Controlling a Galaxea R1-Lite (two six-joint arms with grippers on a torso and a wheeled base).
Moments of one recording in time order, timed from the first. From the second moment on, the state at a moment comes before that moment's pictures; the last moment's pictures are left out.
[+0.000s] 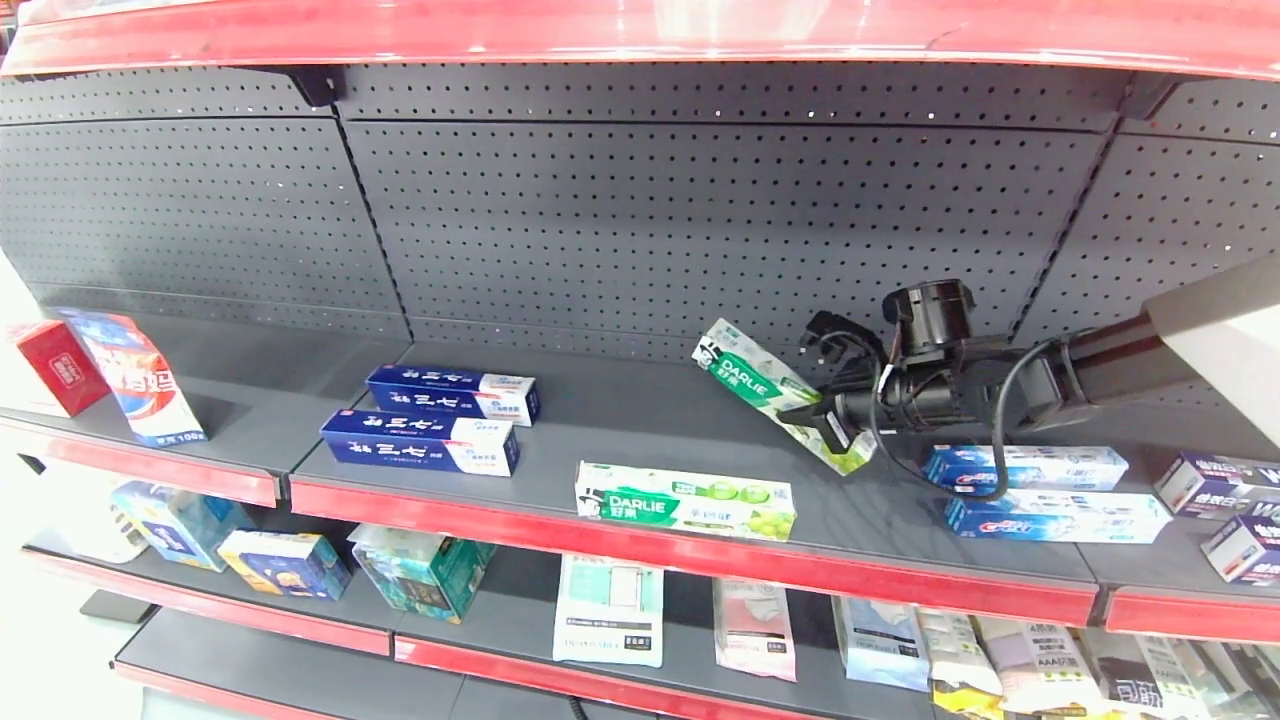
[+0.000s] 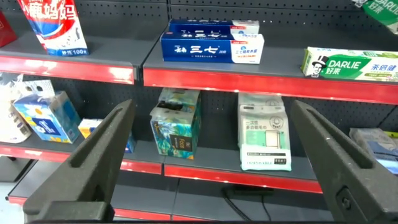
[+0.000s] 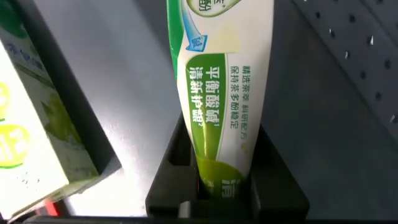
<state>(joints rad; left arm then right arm) 0.00 0.00 0.00 0.00 -0.05 0.00 0.23 2.17 -1.32 -0.18 0.42 -0.56</state>
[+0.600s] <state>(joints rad) 0.00 0.00 0.00 0.00 -0.05 0.00 0.30 2.22 -1.35 -0.18 0.36 -0.69</state>
